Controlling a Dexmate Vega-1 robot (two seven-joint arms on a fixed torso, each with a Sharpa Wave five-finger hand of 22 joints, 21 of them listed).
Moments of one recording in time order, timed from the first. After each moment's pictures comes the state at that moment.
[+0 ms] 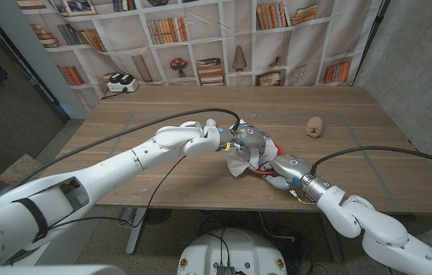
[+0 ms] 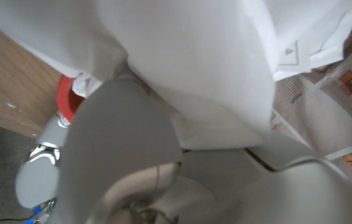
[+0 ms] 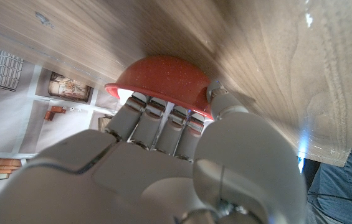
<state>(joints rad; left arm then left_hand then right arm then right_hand) 0.45 0.64 0.97 -1.73 1.01 -0.33 -0.17 1.29 0.05 0.31 -0.06 0.18 1.16 -0.14 0.54 0.18 1.19 -0.22 0.20 0.36 0.75 -0.08 0.21 0.20 0.19 -0.02 0.20 0.18 -1.43 -0.92 -0.37 -2.09 -0.91 -0.11 -0.12 0.92 0.15 0.54 -0.14 0.17 0.96 -0.12 0.19 0.19 1.02 -0.15 0.22 0.18 0.91 -0.12 0.19 0.18 0.72 -0.07 0.32 0.21</state>
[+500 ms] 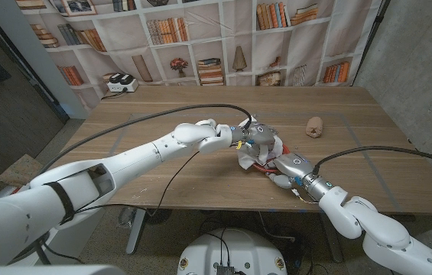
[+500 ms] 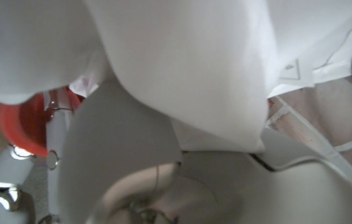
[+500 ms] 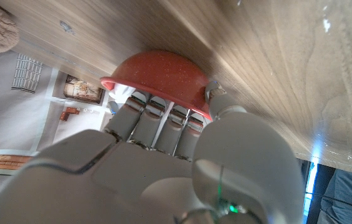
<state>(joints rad) 0.32 0.47 1.10 -1.45 1.08 -0.34 -0.05 1.28 0.05 0.31 -0.07 0.18 1.16 -0.14 0.54 0.18 1.19 -0.22 0.20 0.36 0.76 -0.08 0.21 0.21 0.20 -0.02 0.20 0.18 -1.44 -0.92 -0.36 -2.11 -0.92 -0.14 -0.12 0.92 0.15 0.54 -0.14 0.17 0.96 -0.12 0.20 0.19 1.03 -0.14 0.22 0.18 0.91 -0.12 0.19 0.18 0.72 -0.07 0.32 0.21</state>
